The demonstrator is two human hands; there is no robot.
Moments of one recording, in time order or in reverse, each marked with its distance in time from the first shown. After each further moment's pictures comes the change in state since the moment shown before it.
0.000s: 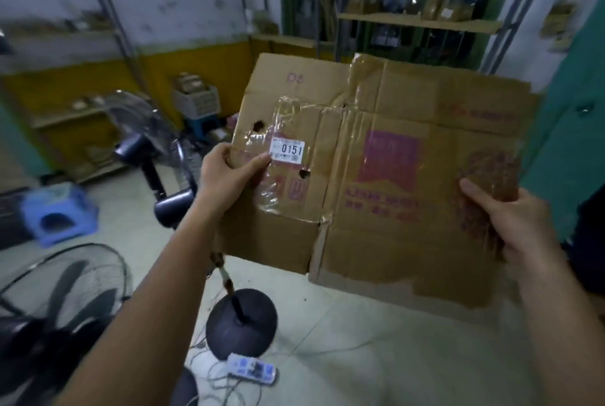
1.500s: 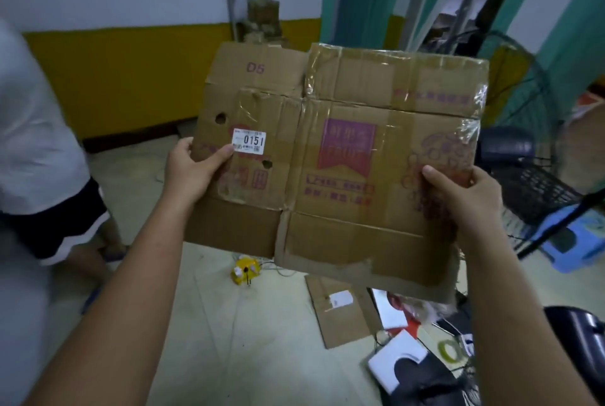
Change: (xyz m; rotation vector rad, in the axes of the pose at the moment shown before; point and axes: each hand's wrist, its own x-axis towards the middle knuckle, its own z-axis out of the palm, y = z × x) left_hand -0.696 -0.062 -0.616 0.321 1.805 -0.705; right_hand -0.797 -0.158 0.494 0.248 -1.894 -0.317
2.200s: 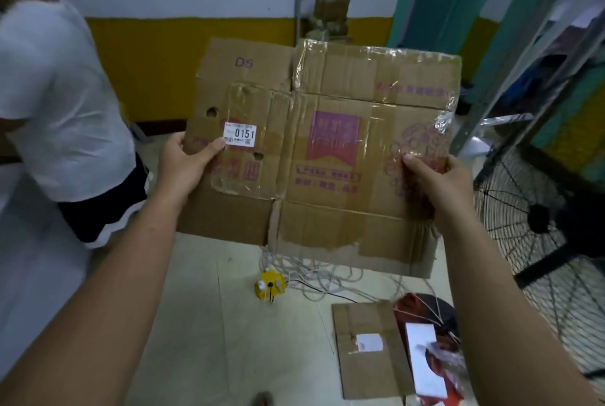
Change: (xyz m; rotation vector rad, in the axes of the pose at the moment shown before) left_hand 0.170 -0.062 -0.019 0.023 0.200 -0.074; right_hand 0.169 0.030 0.214 0.071 -0.260 0.070
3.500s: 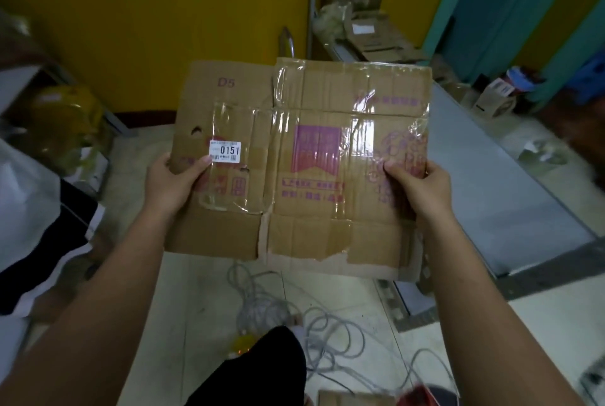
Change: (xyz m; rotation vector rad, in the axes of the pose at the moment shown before) left_hand 0.386 -0.050 0.272 0.075 0.075 -0.182; right_hand 0.521 0.096 0.185 -0.057 -0.134 0.114
